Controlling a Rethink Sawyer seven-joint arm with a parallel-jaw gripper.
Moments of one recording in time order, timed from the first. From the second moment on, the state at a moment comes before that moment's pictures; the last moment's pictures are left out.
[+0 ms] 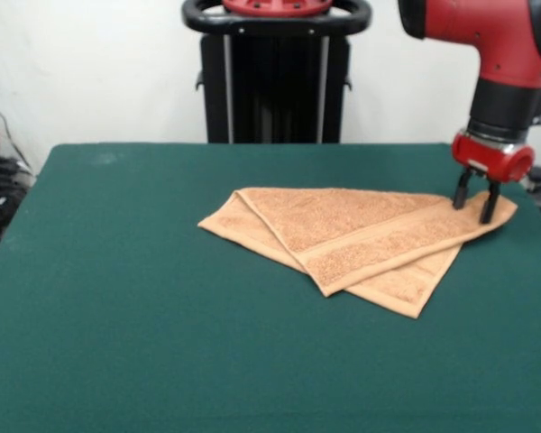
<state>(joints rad) 0.44 -0.44 -0.10 2.00 0.61 -0.15 2.63</state>
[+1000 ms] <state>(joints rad) 0.48 -0.51 -0.19 2.00 0.56 -0.16 2.63</state>
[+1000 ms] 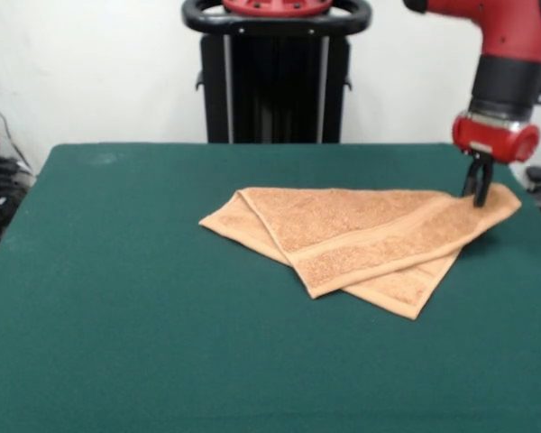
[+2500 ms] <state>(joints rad) 0.71 -0.28 -0.52 2.03 1.07 -0.53 2.63</state>
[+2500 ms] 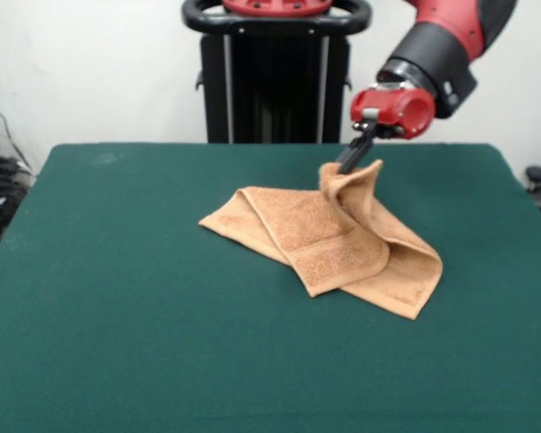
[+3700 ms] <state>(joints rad) 0.34 -0.55 -0.20 2.20 0.78 -0.41 2.64</state>
